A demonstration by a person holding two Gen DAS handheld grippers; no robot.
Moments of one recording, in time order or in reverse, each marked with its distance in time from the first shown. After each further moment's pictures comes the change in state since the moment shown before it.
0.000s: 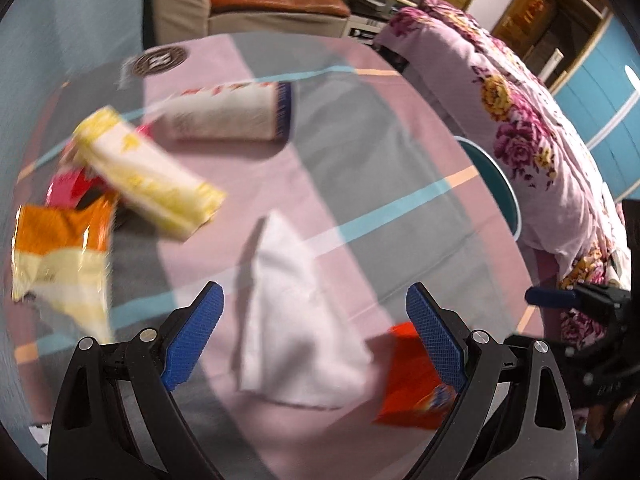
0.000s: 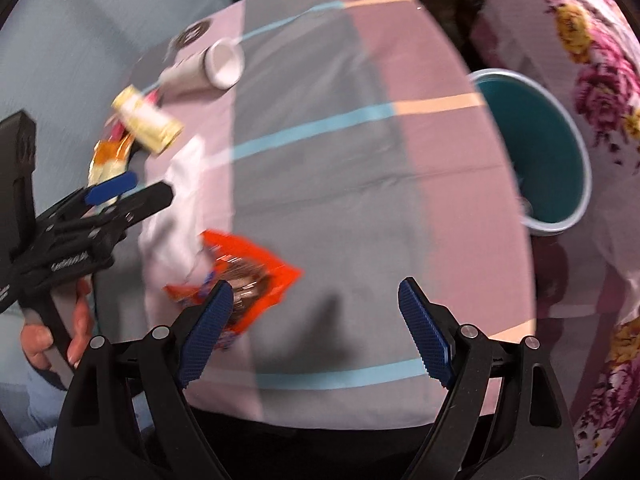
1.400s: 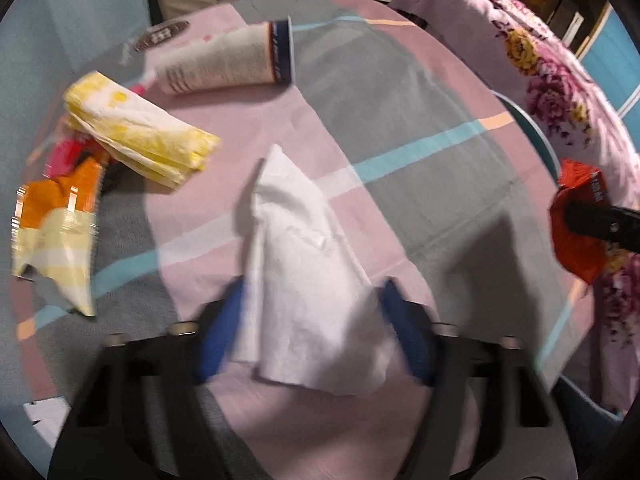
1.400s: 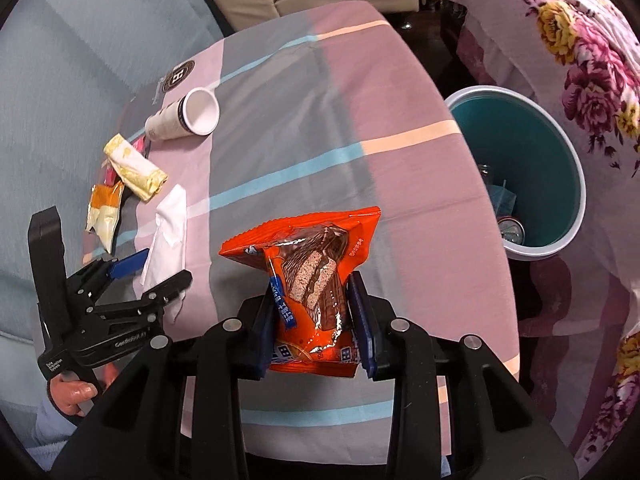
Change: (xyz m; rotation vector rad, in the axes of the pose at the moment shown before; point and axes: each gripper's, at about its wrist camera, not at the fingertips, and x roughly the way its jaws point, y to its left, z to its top) left arm 0.036 -0.023 -0.025 0.065 0.072 0.174; right arm -0.015 -0.054 0.021 0.079 -0.142 0.031
